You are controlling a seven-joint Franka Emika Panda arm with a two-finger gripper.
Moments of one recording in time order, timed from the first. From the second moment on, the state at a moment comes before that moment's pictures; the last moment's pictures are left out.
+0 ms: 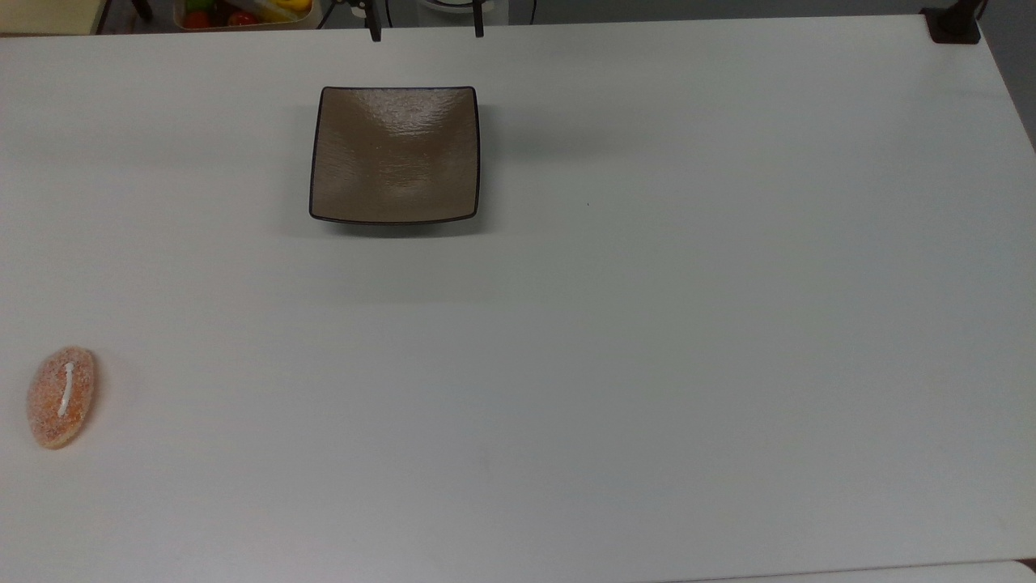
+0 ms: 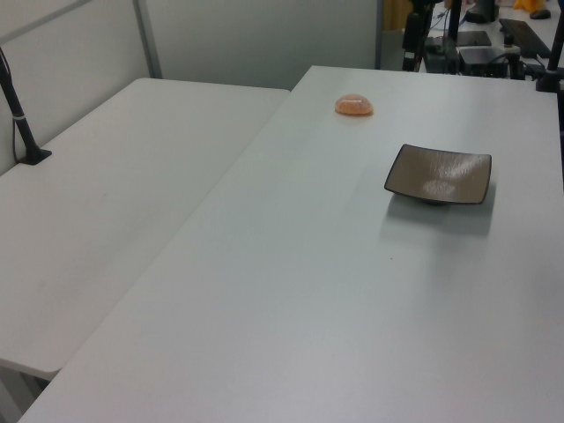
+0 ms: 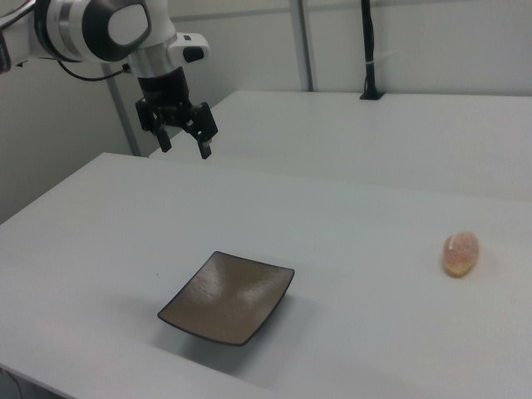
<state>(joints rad) 0.11 0.02 -0.02 -1.57 0.03 1.68 -0.03</state>
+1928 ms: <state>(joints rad) -0.03 0.17 -0.03 -1.46 0.03 1.84 -0.08</state>
